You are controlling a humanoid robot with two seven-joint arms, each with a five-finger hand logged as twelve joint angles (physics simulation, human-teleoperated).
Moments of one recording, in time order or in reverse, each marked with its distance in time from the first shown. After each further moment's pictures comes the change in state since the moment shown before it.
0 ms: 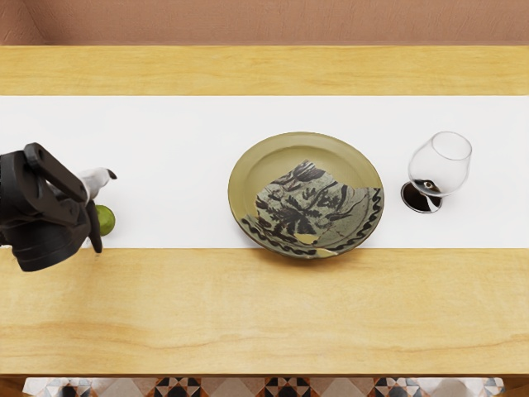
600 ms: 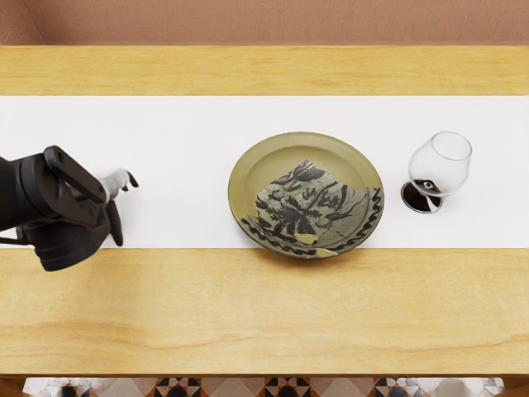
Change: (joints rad) left arm 0.028 -0.028 -0.052 0.037 -0.006 0.000 0.004; right arm 0.000 0.000 0.000 0.000 0.000 0.000 0.000
